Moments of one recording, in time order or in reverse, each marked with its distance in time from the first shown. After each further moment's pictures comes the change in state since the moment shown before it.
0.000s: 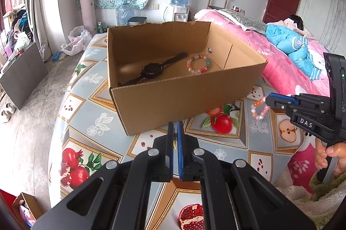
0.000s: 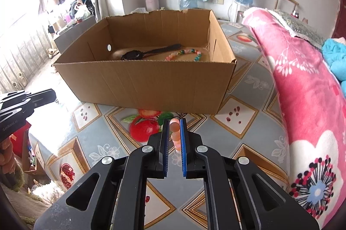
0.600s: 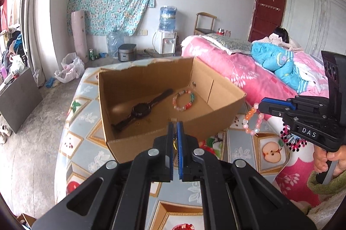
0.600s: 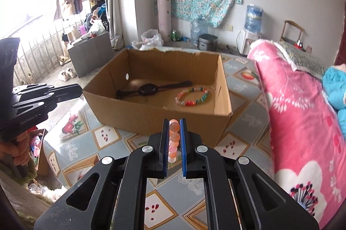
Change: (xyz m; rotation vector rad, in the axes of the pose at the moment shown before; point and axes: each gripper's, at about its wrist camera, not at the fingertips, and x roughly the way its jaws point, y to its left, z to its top) left arm -0.033 -0.013 0.041 0.067 -0.175 -0.048; right arm -0.057 0.014 0.035 -0.089 -0.164 0.032
